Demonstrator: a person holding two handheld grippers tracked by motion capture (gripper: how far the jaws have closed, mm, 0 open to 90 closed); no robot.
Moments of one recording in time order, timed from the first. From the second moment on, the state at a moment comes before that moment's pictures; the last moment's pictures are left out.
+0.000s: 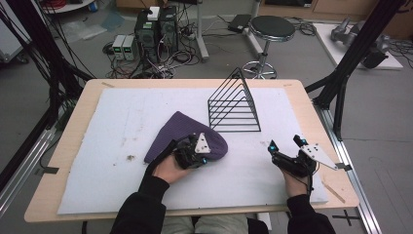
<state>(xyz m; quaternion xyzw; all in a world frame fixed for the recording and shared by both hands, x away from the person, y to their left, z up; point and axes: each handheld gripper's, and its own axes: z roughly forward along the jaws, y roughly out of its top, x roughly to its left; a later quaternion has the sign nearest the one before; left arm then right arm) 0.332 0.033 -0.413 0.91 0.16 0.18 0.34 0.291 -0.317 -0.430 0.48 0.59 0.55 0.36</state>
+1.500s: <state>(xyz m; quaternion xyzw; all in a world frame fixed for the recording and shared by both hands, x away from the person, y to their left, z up) 0.297 0.111 -0.294 0.76 0.16 0.31 0.54 0.292 -0.313 -0.431 0.47 0.59 0.54 0.36</state>
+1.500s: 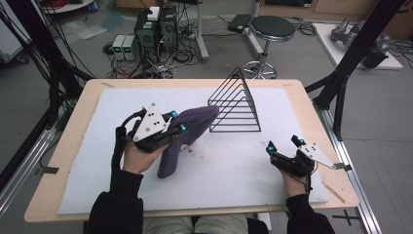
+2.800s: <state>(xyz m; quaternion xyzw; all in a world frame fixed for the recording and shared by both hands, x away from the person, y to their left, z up) 0.284 0.083 -0.238 0.70 0.05 0.26 0.66 0.329 -0.243 -0.370 0.14 0.70 0.66 0.23</state>
